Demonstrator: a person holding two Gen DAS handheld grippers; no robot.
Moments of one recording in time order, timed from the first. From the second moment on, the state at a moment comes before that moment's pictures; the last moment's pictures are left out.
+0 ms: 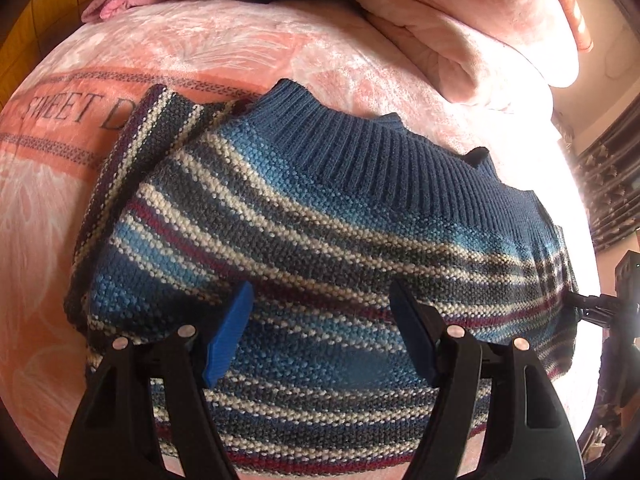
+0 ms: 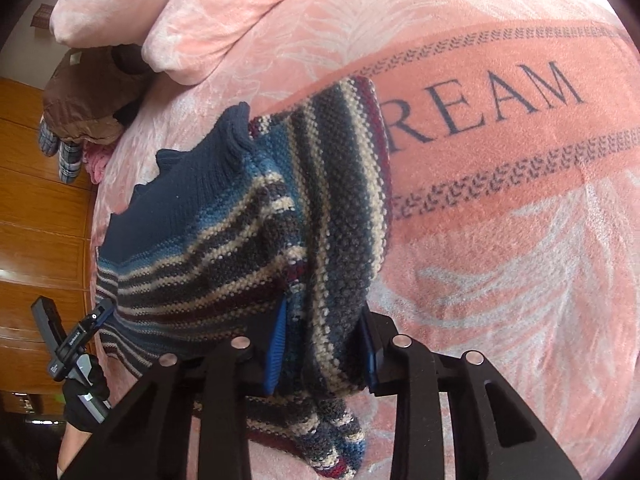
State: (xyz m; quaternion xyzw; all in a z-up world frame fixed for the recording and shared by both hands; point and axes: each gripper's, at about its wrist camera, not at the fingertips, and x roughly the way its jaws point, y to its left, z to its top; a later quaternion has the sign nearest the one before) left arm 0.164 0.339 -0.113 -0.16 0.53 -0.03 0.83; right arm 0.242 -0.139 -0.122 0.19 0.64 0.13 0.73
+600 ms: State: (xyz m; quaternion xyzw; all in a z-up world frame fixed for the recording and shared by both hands) left arm 0.165 0.335 -0.130 -0.12 0.55 -0.03 0.83; right arm 0.237 -0.138 -0.141 0.20 0.63 0.13 0.74
